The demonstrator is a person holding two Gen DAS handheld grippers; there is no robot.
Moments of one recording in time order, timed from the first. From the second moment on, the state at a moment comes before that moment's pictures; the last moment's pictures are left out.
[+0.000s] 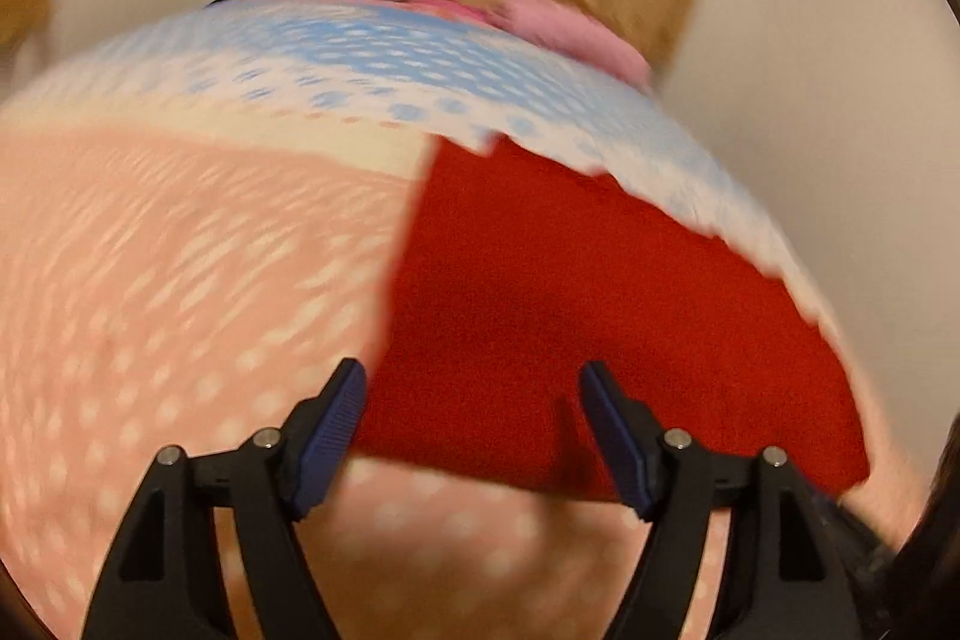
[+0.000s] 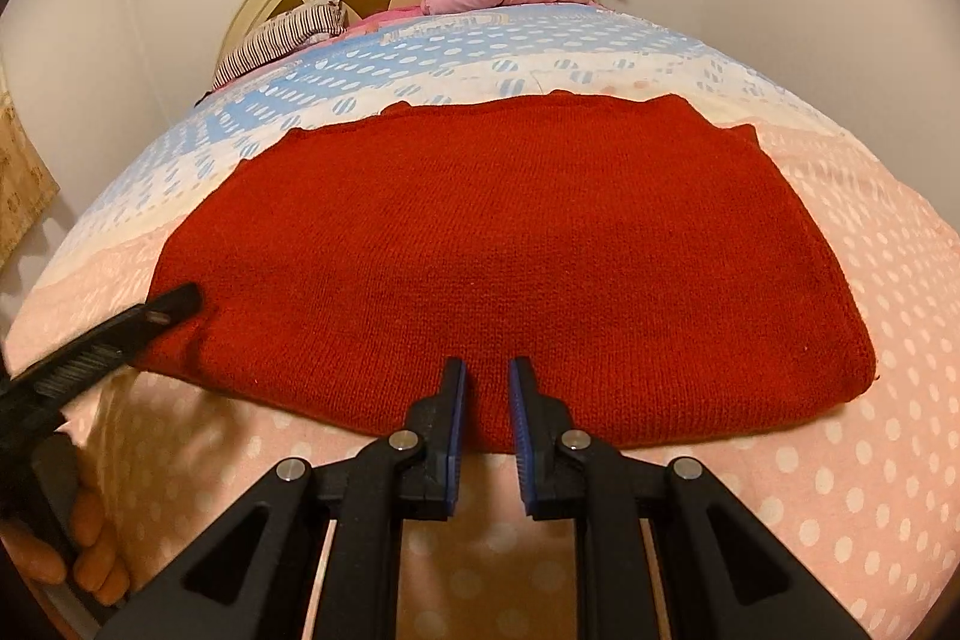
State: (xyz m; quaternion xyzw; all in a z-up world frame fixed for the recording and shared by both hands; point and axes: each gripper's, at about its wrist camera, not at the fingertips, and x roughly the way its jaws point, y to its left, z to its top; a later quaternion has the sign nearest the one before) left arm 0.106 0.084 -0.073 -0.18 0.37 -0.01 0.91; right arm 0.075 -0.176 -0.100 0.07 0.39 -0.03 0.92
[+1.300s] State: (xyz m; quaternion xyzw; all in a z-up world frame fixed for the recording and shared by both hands) left arm 0.180 0.093 -0.100 -0.34 0.35 -0.09 0.86; right arm 0.122 -0.156 -0.060 0.12 0.35 0.03 0.93
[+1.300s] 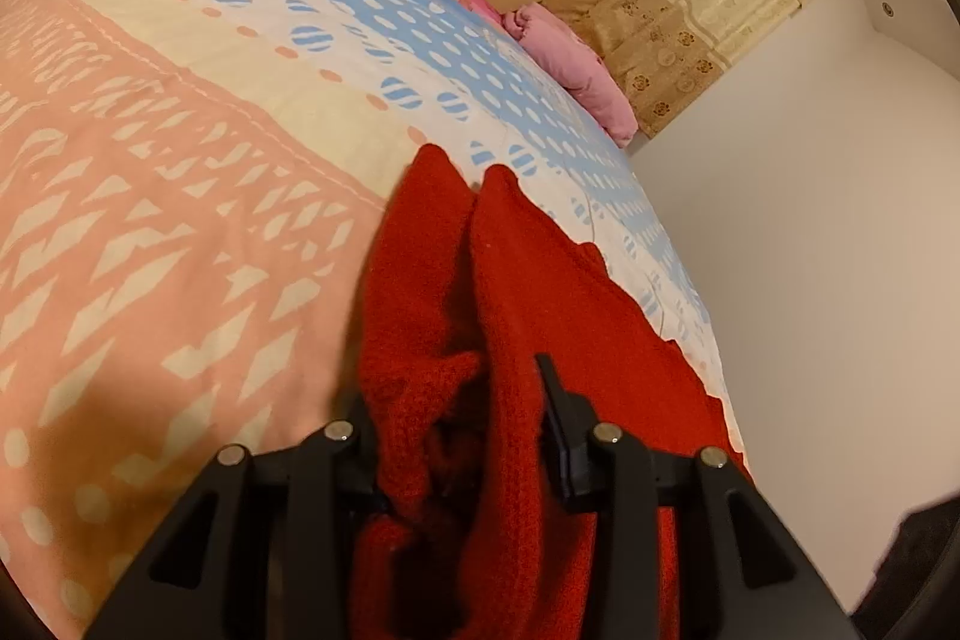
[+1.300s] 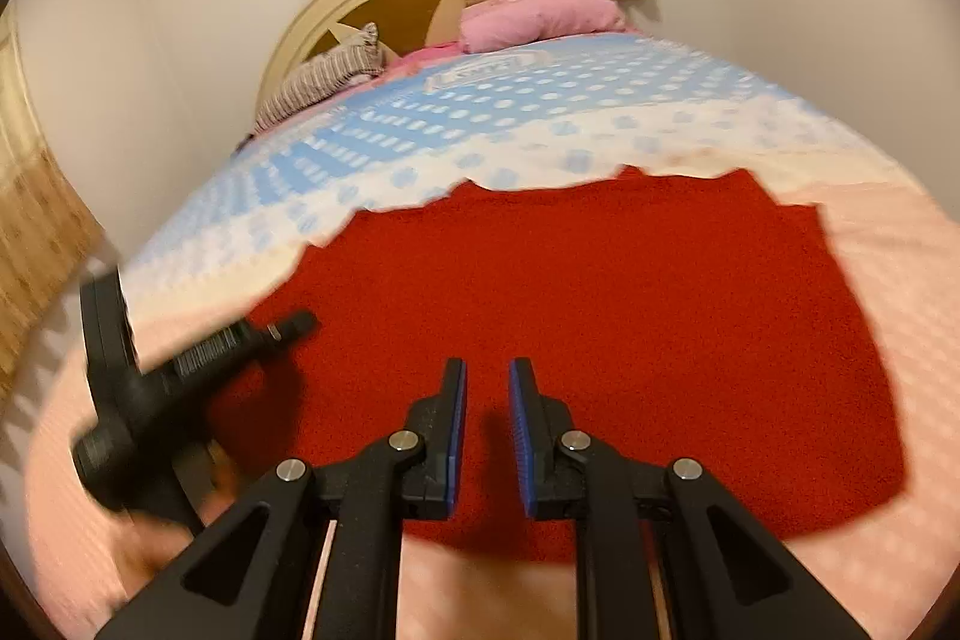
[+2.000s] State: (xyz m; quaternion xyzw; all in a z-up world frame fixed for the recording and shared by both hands) left arm 0.158 -0.008 -0.044 -0.03 0.29 -0.21 0.93; right arm 0.148 -0.177 -0.112 0.24 0.36 0.06 0.90
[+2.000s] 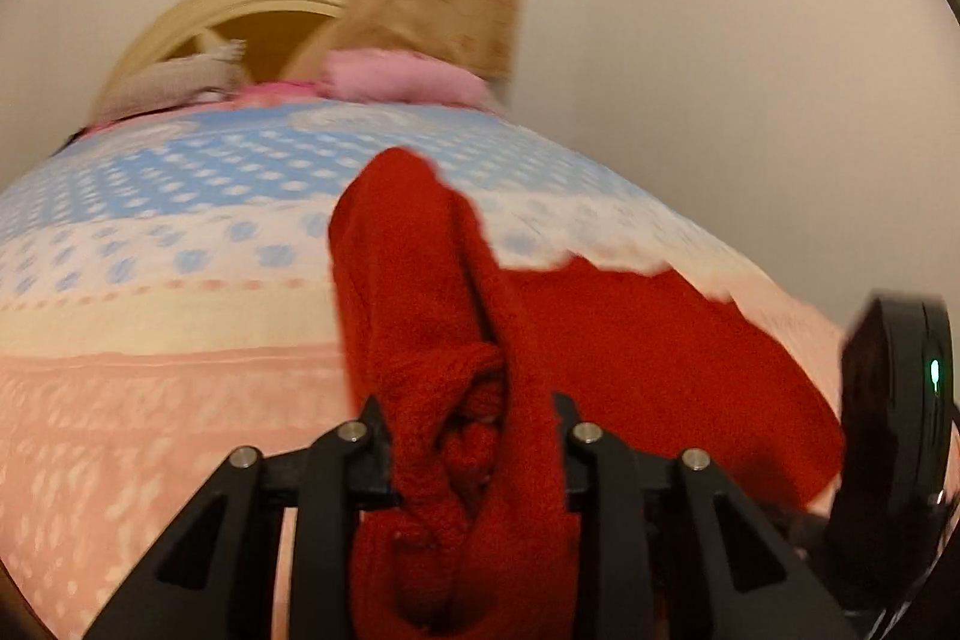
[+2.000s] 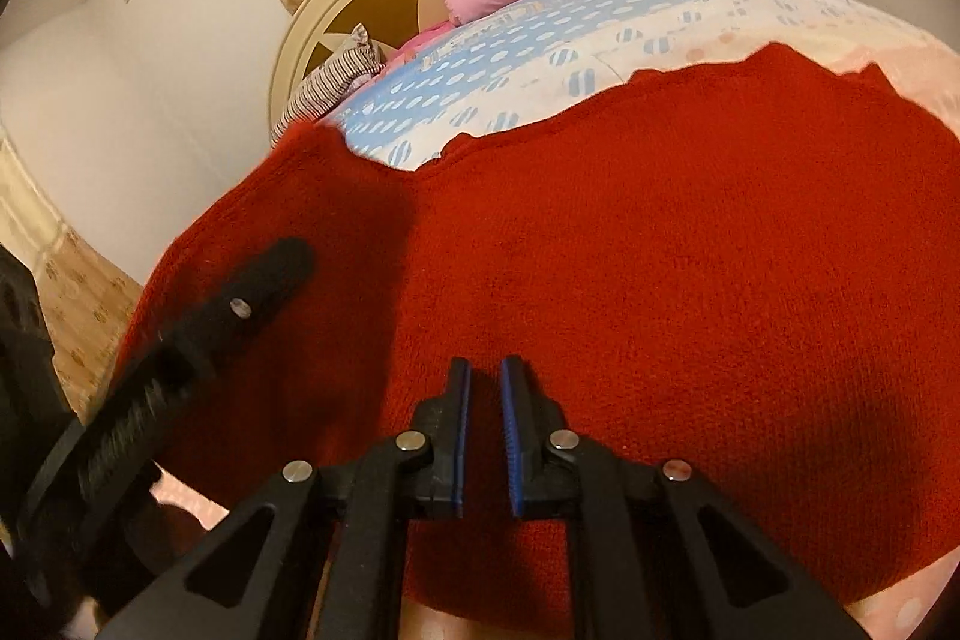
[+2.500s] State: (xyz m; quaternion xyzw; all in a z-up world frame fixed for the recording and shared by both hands) left arm 0.174 -0.016 -0.061 -0.05 0.34 -0.25 0.91; right arm 0.143 -0.198 -0.099 0.29 0.36 0.09 0.89
